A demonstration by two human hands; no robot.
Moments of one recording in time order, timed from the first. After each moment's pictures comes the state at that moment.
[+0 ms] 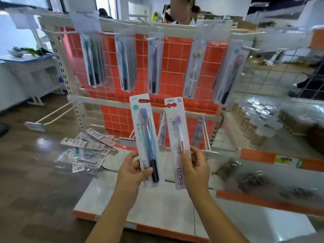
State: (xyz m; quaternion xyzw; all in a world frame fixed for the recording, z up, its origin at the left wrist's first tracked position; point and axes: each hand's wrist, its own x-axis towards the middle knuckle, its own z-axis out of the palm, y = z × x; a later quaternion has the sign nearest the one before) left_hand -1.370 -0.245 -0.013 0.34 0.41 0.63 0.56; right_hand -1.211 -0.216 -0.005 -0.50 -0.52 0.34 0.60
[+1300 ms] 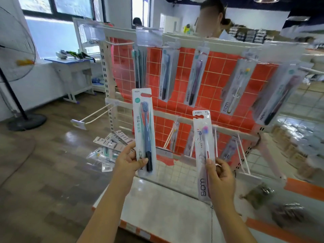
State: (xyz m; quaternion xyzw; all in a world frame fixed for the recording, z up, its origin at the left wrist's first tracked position) left_hand -1.489 -0.227 -0.002 0.34 0.47 0.68 0.46; right_hand -1.260 -0.195 -0.002 -0.53 -0.51 0.35 0.57
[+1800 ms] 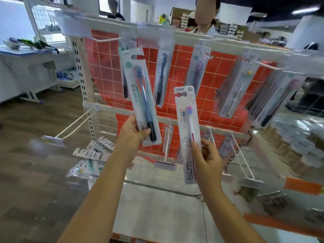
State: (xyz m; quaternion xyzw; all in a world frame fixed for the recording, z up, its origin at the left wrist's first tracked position) left_hand -1.550 -0.106 0.053 0.46 0.40 0.63 0.48; right_hand -1.353 -0.149 0.044 -0.51 -0.53 0.31 0.60
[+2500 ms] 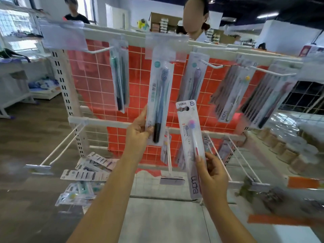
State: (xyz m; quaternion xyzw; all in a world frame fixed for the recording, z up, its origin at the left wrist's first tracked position) left_hand -1.559 -0.052 0.068 0.51 0.37 0.65 0.42; right_hand -1.382 -0.133 0.028 -0.54 -0.48 0.26 0.64
